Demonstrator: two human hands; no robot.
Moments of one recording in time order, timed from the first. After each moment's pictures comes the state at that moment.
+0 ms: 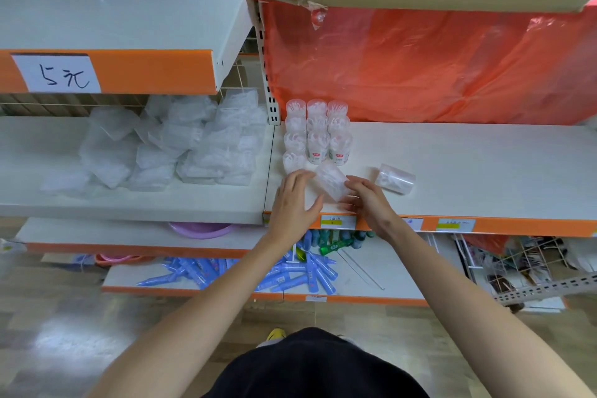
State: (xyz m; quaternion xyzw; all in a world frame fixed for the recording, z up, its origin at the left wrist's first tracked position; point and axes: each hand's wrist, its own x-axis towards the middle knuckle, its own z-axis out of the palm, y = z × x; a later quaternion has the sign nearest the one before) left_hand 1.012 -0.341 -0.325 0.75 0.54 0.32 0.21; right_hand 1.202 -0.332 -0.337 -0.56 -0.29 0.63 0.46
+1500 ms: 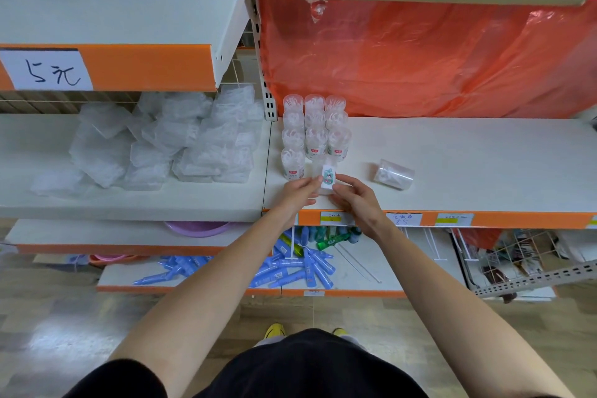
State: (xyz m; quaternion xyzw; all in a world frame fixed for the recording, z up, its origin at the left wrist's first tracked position) left_hand 1.025 -0.301 -0.338 0.43 0.56 0.32 0.64; right_hand 1.185 -0.333 -0.354 -0.55 -0.32 0.60 0.48
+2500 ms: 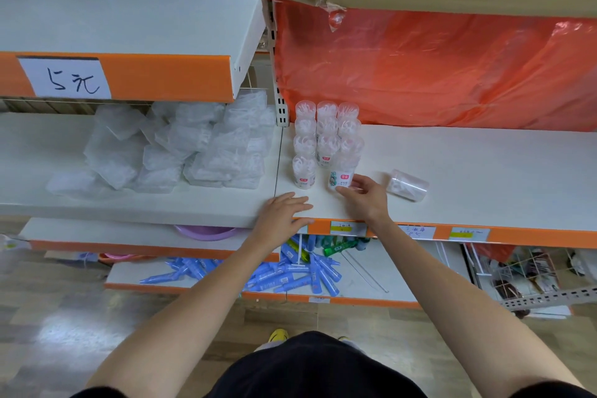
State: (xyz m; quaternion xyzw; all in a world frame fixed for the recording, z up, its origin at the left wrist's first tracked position) left_hand 0.956 -0.314 -0.365 0.81 0.53 0.11 0.22; right_hand 1.181 -0.301 -0.357 -0.68 -0.43 0.42 0.42
